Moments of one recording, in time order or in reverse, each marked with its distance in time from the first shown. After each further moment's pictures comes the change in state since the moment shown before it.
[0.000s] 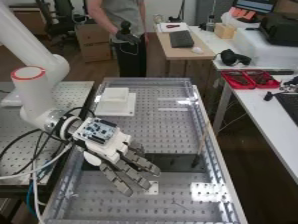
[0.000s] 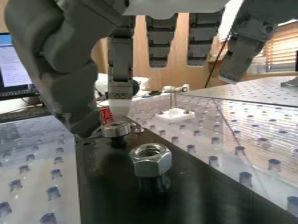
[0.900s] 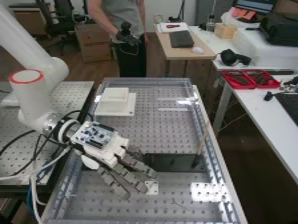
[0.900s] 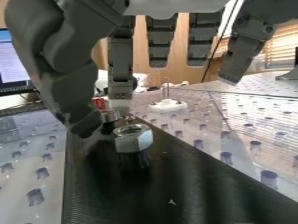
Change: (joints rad) arm -0.014 -0.011 -0.010 0.009 -0.019 0.008
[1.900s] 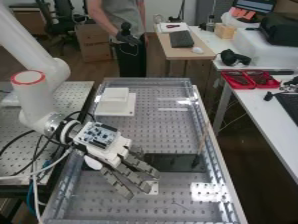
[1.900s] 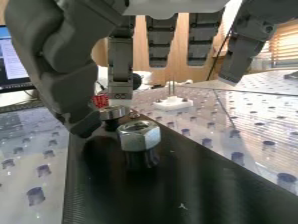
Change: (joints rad) arm -0.007 -0.013 0.019 -0.013 -0.026 -0.011
